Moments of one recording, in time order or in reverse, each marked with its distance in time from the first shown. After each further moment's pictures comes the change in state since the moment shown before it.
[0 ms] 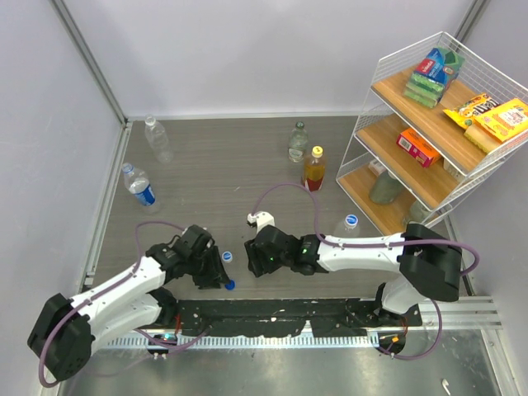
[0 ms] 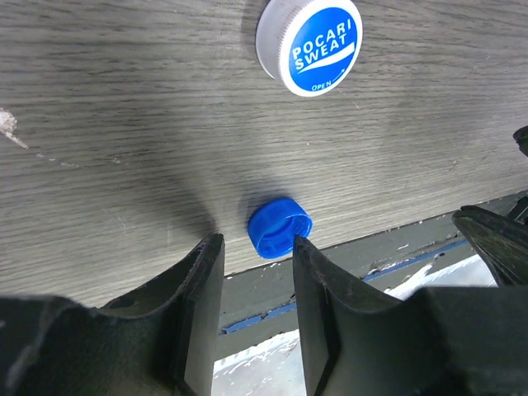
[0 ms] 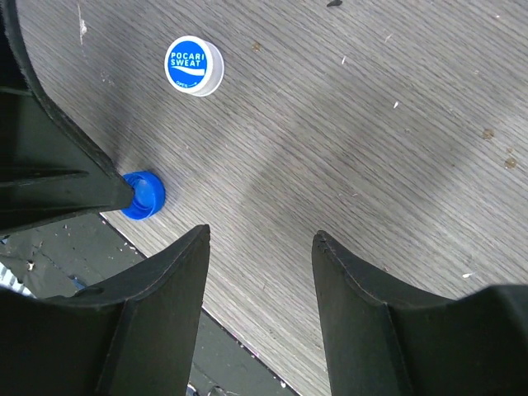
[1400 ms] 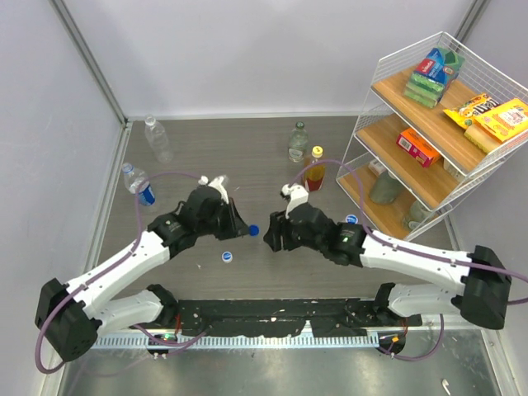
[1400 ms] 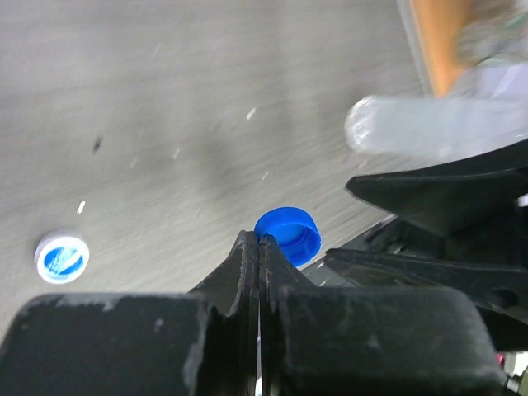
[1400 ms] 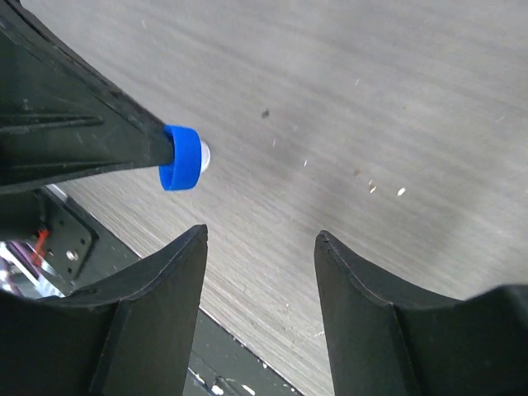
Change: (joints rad) left arm -0.060 0.177 0.388 0.141 -0.107 0.133; right arm -0.131 -0.308 -0.032 -0.097 0.046 -0.006
